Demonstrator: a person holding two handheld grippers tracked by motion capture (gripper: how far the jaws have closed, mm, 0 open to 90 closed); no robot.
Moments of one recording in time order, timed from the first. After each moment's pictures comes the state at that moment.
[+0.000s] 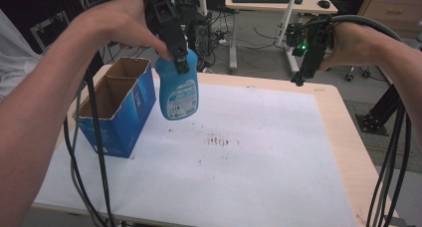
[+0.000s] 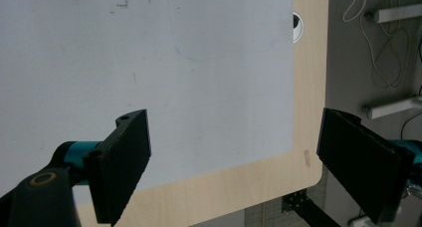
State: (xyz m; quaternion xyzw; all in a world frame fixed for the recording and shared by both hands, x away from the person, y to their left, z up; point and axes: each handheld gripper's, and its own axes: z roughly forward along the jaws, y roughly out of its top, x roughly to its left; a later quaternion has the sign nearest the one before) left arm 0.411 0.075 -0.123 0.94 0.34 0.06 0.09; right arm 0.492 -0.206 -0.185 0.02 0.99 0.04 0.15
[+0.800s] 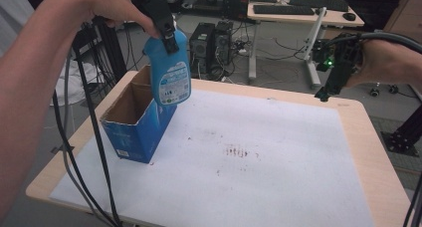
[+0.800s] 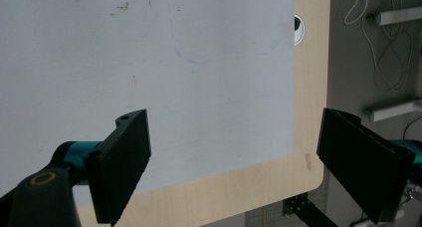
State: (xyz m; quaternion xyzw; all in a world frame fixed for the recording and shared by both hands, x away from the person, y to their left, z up) left arm 0.409 0.161 -0.081 0.91 0.40 0.08 0.10; right arm 0.495 -0.206 -0.187 0.02 0.99 0.04 0.15
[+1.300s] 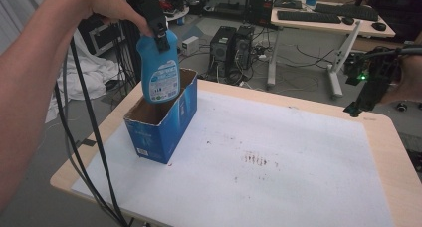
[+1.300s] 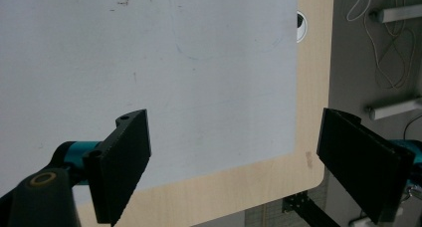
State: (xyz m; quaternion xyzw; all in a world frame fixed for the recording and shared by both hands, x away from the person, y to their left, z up) left arm 0.409 0.226 -0.088 0.88 0.45 0.09 0.08; right arm 0.495 -0.204 -0.190 0.01 0.99 0.04 0.15
